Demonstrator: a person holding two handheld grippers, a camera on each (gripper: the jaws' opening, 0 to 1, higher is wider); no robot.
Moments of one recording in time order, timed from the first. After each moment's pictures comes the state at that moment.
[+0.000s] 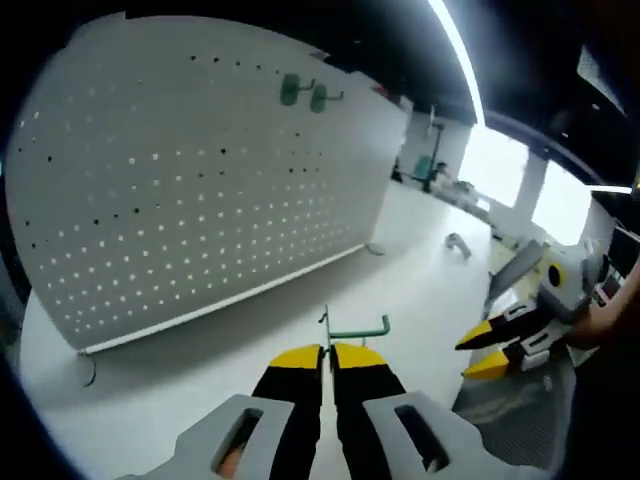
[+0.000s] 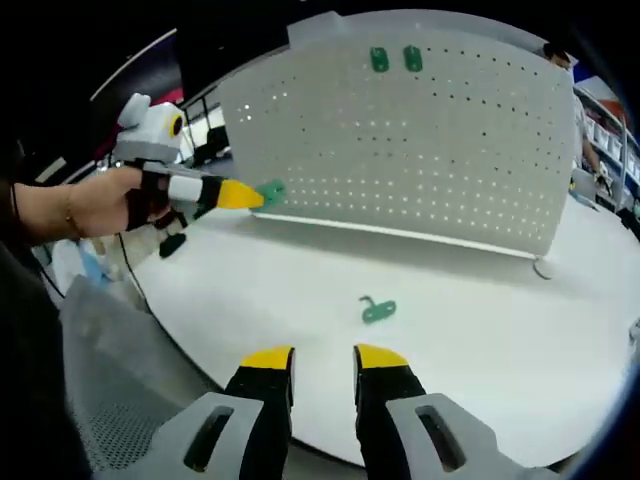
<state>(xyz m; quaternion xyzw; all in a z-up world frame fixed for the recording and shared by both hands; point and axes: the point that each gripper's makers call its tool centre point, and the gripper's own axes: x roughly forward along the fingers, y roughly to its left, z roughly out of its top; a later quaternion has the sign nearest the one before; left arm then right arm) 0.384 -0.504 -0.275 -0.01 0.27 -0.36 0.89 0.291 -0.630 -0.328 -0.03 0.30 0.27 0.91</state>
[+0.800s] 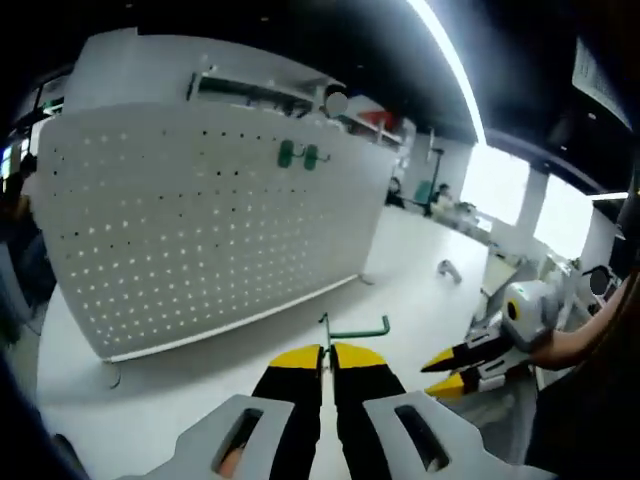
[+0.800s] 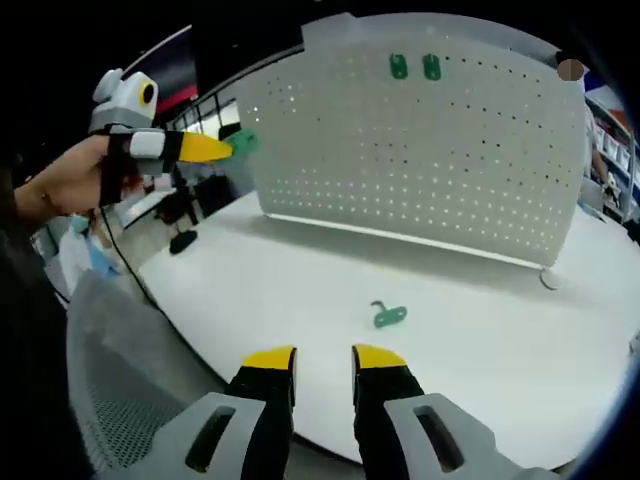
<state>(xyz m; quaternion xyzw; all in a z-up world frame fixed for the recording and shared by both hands) 0.350 -0.488 -0.209 -0.03 0.22 -0.35 0.91 0.286 -0.621 -0.317 -0.03 0.29 0.29 0.91</state>
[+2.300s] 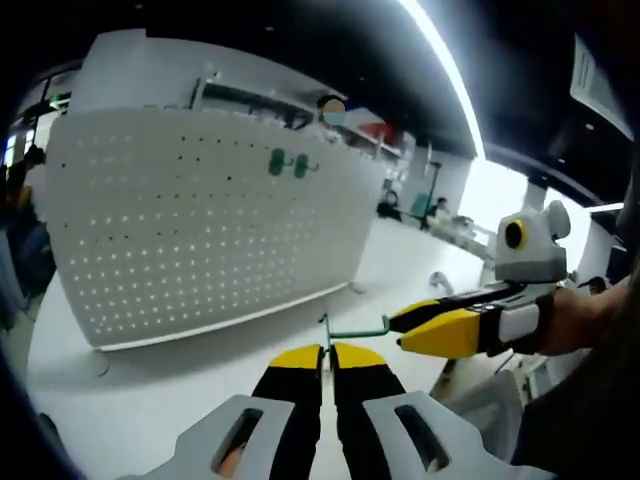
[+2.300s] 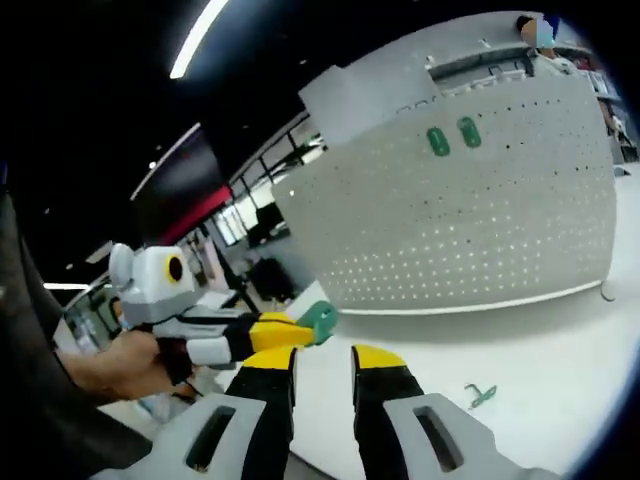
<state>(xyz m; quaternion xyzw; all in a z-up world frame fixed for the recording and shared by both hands) 0.331 -0.500 -0.208 -0.05 0.21 -0.35 0.91 0.313 -0.536 -0.195 0.16 0.20 0.37 0.89</state>
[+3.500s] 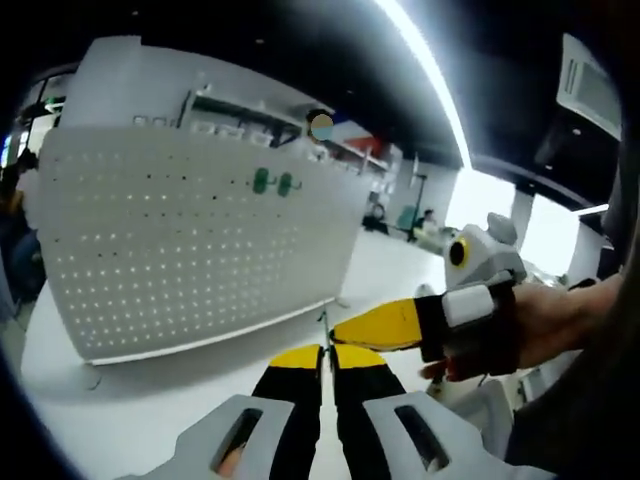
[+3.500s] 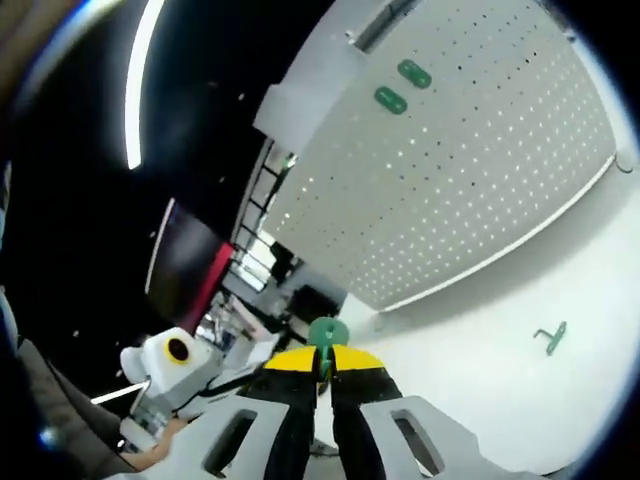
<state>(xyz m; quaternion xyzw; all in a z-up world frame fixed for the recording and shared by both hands) 0.325 -0.510 -0.190 -0.06 0.17 -0.38 0.91 0.331 -0.519 -0.187 0.36 0.24 0.35 0.83</state>
